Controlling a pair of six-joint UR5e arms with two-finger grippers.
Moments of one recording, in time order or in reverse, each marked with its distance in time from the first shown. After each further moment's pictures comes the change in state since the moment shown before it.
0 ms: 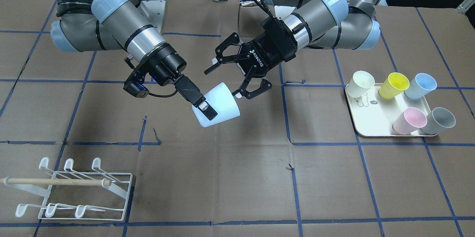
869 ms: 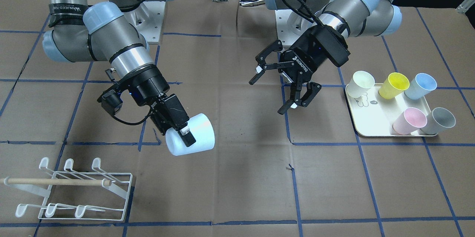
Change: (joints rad) left arm 0.174 0.128 -0.060 -0.168 0.084 -0.028; right arm -0.049 0.065 -0.059 -0.007 -0.199 -0.583
